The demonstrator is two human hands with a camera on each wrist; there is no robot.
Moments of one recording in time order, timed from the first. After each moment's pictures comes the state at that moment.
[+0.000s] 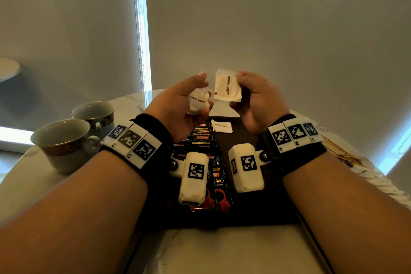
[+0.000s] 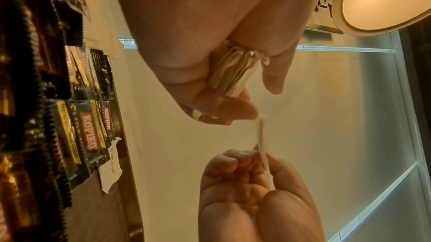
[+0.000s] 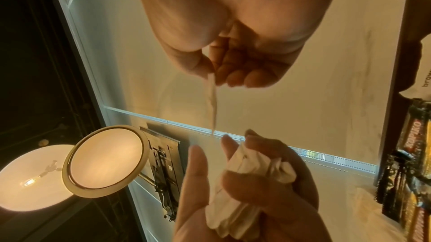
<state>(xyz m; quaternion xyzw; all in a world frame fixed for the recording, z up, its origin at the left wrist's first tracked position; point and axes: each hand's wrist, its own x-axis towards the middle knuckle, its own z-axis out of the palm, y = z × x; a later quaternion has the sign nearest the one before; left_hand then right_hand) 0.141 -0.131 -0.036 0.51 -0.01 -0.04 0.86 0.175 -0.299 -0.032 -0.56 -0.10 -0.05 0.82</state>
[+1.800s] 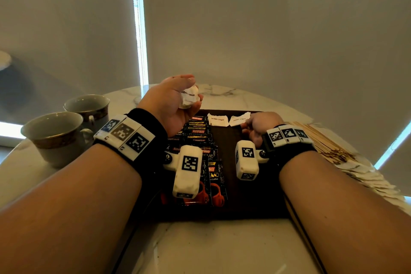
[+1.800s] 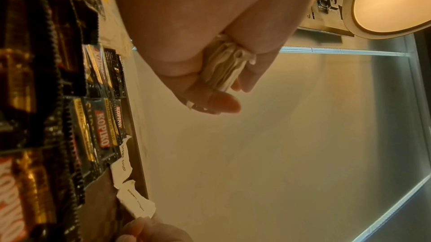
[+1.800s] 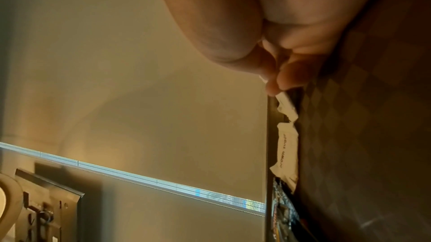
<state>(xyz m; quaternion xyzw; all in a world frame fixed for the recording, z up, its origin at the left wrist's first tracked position) 0.151 -0.129 -0.043 0.49 0.03 -0.01 0.87 0.234 -0.343 -0.099 -0.72 0.22 0.03 0.66</state>
